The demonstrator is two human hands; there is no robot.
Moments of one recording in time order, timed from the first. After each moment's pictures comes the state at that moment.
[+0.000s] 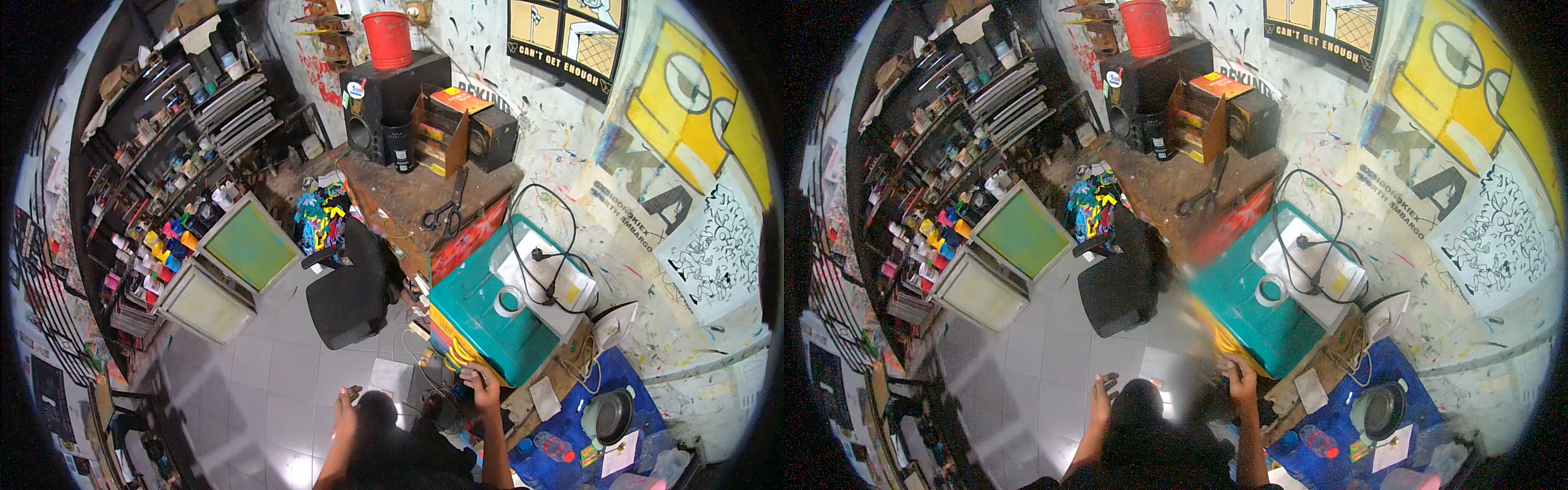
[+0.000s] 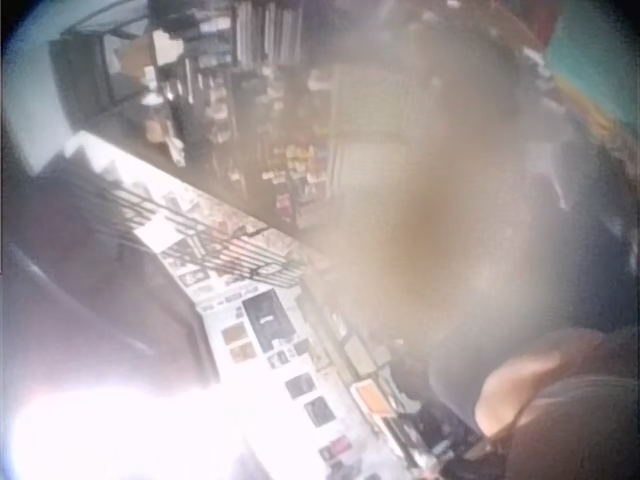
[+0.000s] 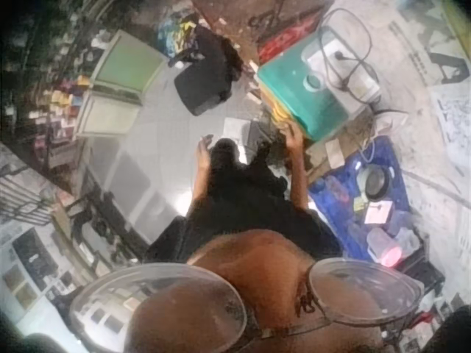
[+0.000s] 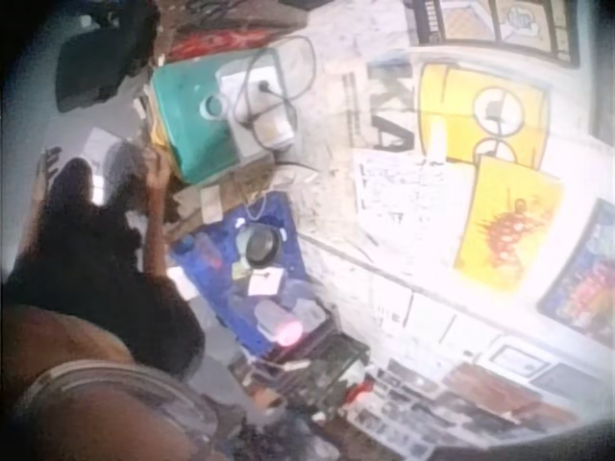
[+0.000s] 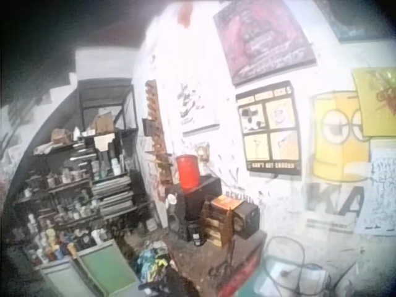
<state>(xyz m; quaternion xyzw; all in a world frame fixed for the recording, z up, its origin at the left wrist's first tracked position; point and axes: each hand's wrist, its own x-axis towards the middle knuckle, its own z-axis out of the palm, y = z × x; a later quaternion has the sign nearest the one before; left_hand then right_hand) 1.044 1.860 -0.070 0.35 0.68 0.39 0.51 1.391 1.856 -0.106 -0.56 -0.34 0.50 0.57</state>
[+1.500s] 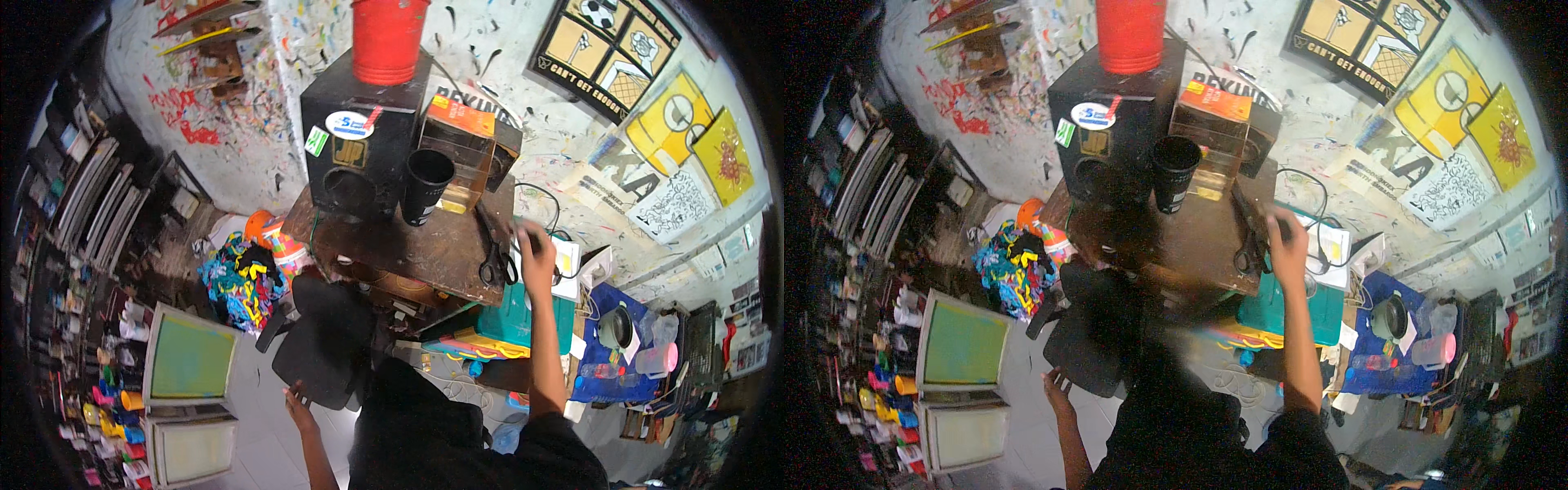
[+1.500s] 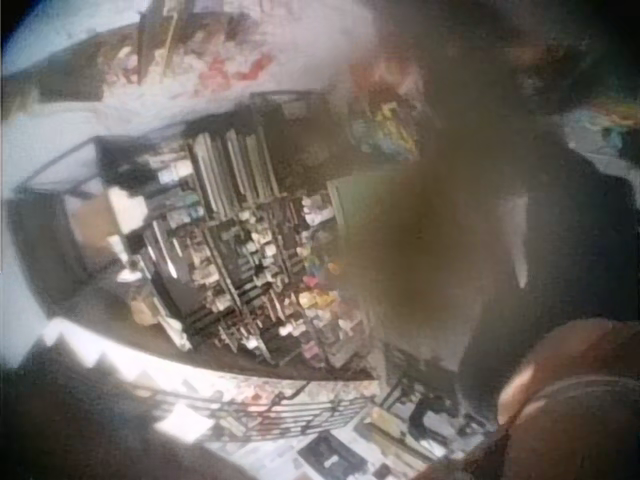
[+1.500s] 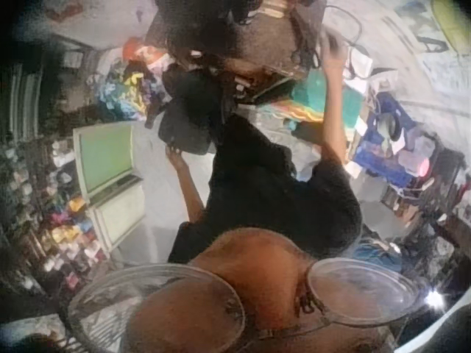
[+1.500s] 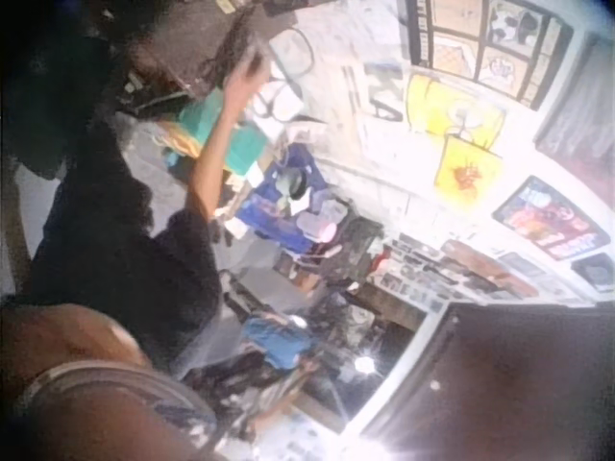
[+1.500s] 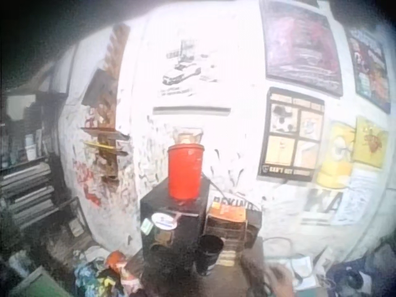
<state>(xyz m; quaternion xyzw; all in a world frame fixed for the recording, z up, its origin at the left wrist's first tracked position) 0.771 2.338 -0.137 0.34 0.61 0.41 0.59 1.323 2.259 0.137 -0.73 -0.43 -0.07 0.52</state>
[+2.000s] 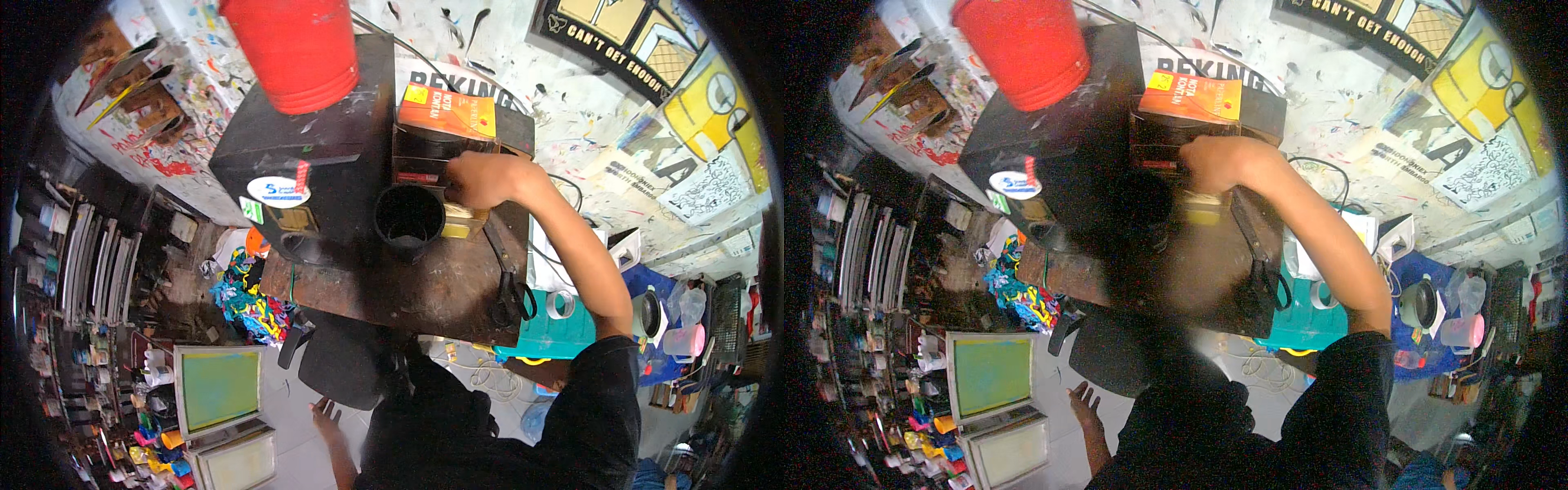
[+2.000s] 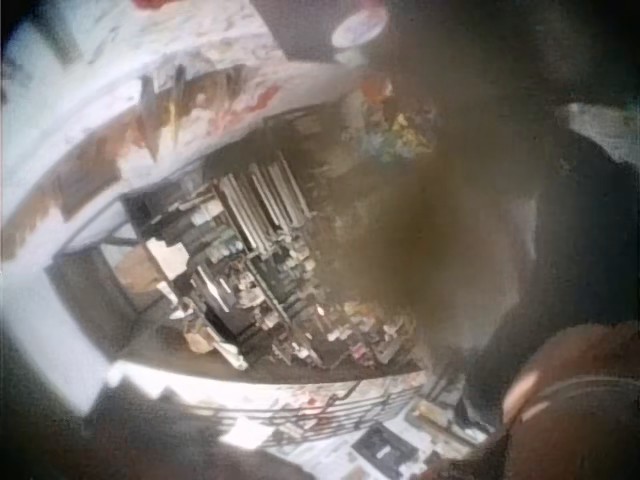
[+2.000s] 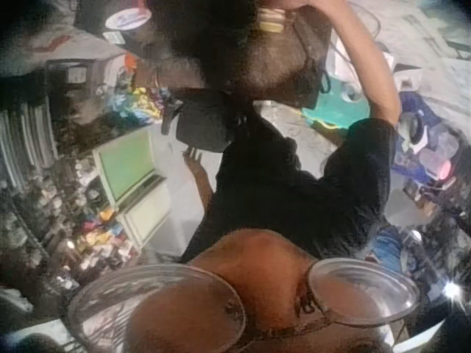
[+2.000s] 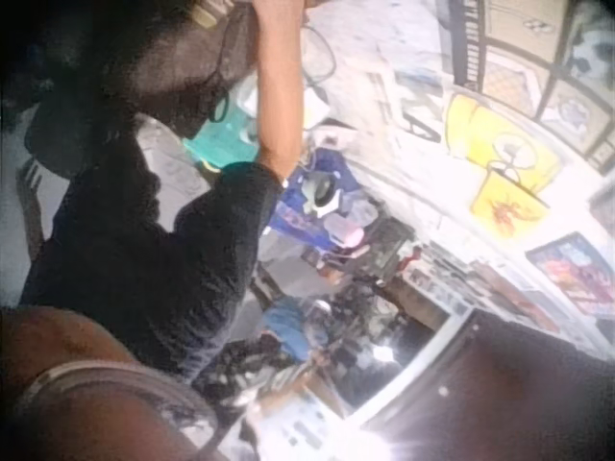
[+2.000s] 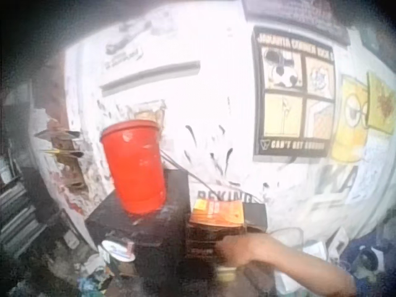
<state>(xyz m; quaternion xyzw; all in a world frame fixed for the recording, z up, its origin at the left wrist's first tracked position) 0.835 2.381 -0.140 0.32 0.66 0.31 0.60 1.422 2.467 0.231 -0.75 -0.63 0.20 -0.07</state>
